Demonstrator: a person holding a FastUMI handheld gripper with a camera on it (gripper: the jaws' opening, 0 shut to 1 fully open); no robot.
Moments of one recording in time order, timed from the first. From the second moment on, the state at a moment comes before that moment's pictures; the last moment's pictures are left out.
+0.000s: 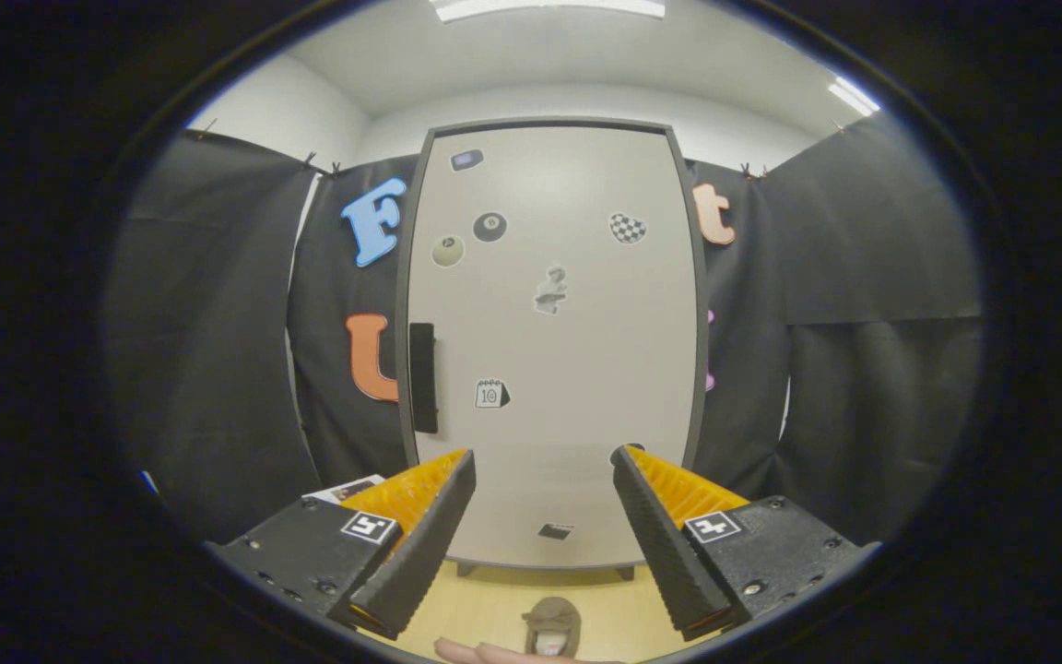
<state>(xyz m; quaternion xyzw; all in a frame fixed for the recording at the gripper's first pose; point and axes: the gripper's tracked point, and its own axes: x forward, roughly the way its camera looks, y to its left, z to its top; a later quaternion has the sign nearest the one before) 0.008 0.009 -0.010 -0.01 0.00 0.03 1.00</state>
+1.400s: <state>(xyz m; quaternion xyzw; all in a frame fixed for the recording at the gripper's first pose) 0.196 0.158 -0.026 0.02 0.03 0.09 0.99</state>
